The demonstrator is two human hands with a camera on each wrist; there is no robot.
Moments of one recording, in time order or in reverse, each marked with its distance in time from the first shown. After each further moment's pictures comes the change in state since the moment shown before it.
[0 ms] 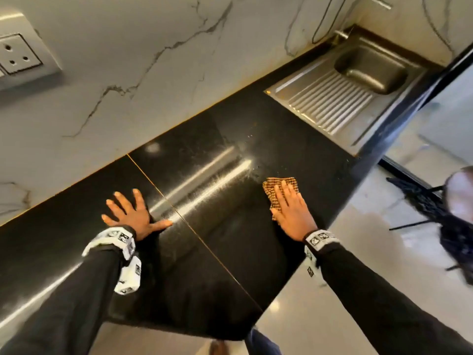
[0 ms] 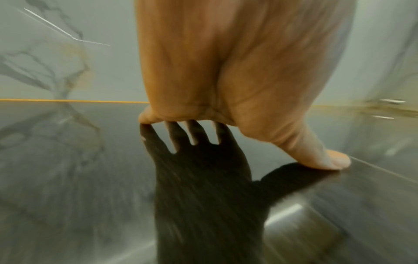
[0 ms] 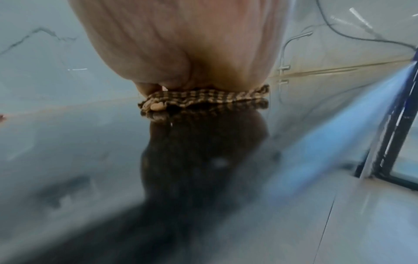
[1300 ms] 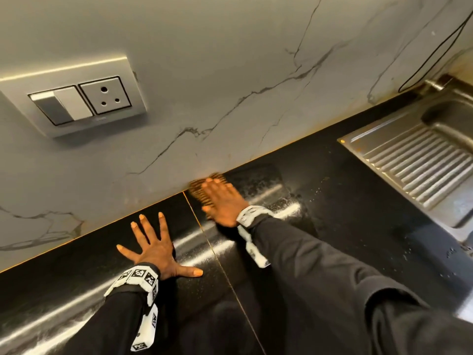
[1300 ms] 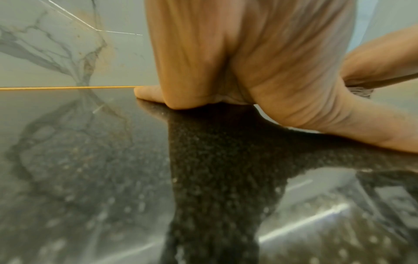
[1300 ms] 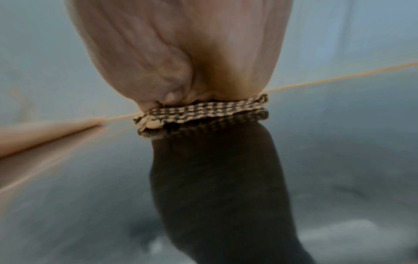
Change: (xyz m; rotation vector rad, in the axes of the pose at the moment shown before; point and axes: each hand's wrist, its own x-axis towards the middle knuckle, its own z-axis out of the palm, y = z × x) left_hand 0.050 -0.034 -0.056 -0.119 -0.145 -0.087; right_hand 0.260 -0.301 -0.031 -0.060 -0.161 -0.604
